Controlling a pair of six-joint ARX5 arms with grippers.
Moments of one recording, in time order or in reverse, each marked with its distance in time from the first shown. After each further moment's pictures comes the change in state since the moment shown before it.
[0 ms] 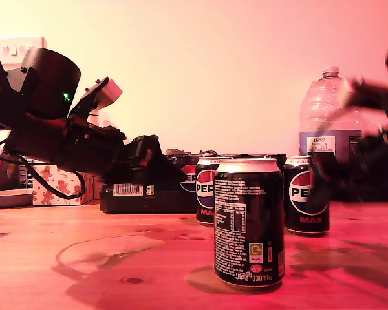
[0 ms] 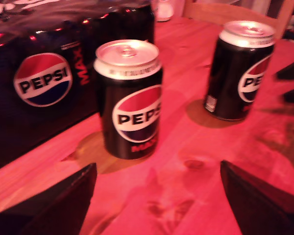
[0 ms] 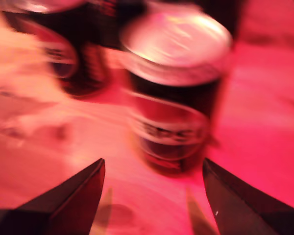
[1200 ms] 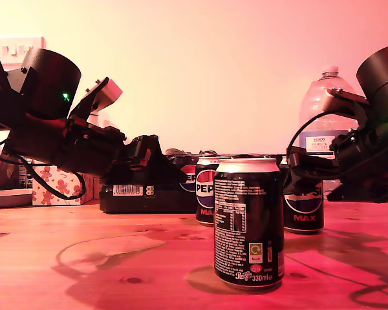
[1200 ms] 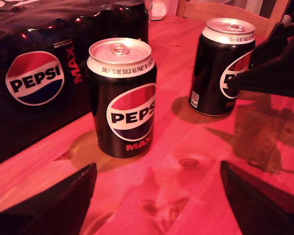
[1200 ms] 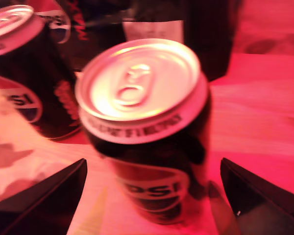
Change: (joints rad) left arm 0.000 0.000 0.000 -0.008 0.011 0.001; right arm -0.015 0.134 0.182 -0.019 -0.043 0.078
